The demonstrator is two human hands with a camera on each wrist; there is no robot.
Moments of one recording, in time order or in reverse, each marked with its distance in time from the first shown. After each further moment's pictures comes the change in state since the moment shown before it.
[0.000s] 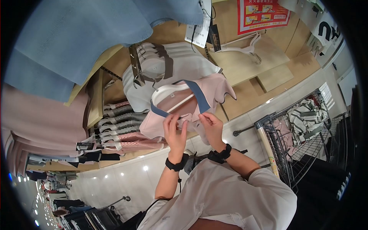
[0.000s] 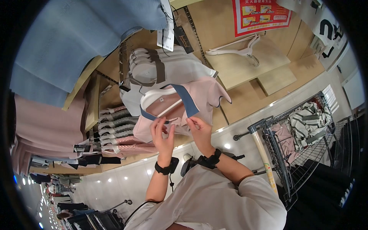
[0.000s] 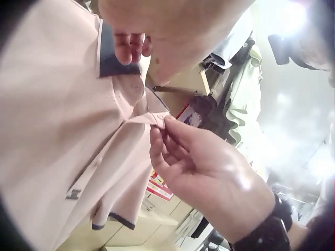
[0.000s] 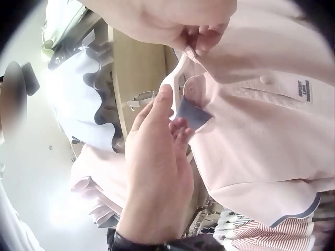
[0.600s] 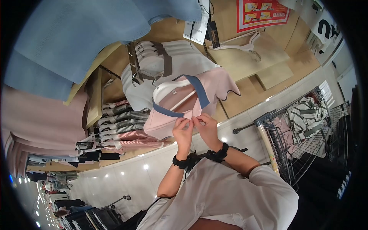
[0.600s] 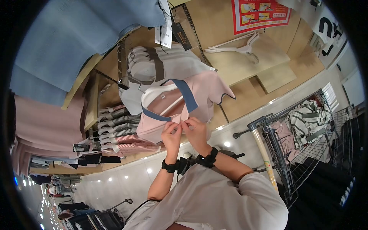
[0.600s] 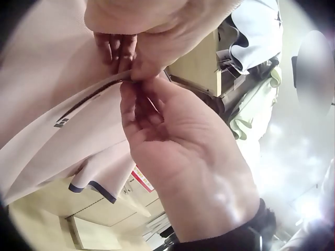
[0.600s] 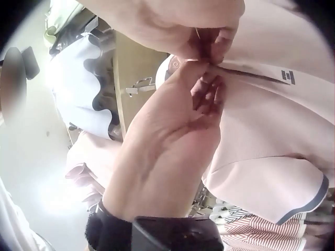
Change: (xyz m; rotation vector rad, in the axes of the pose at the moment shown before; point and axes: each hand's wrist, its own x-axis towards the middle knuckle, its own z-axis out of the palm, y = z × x) left_hand -0.018 -0.016 0.030 -0.128 -0.109 -0.167; right_hand -0.006 -0.009 0.009 -0.288 -0.096 -0.156
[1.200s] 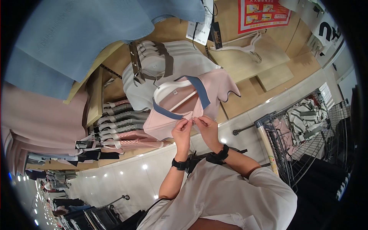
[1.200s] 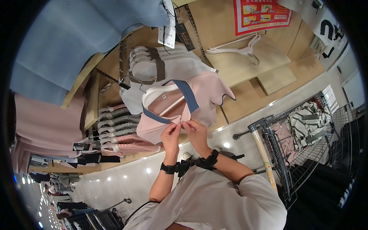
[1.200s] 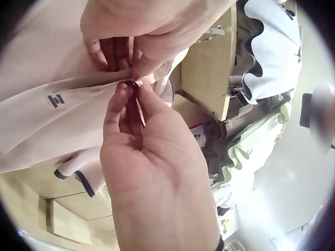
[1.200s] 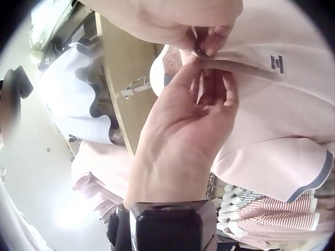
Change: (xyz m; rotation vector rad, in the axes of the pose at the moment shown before) left_hand -0.005 -0.015 0.001 -0.448 -0.010 -0.355; right_hand -0.006 0.008 0.000 0.234 -0.063 0.206
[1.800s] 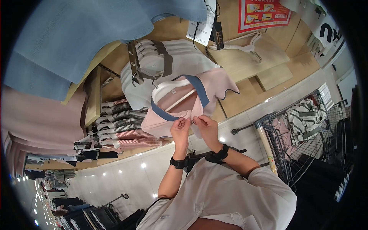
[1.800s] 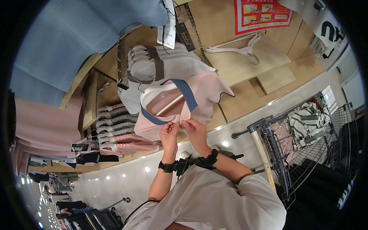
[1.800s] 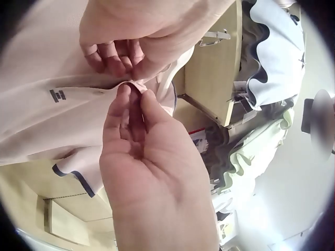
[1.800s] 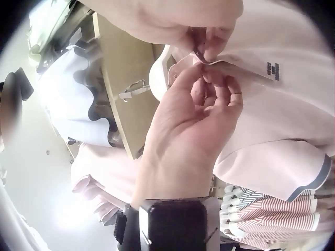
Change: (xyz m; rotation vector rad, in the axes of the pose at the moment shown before) left_hand 0.007 0.000 0.003 -0.143 0.029 -0.148; right_hand 0.004 0.005 0.004 0.150 0.026 0.066
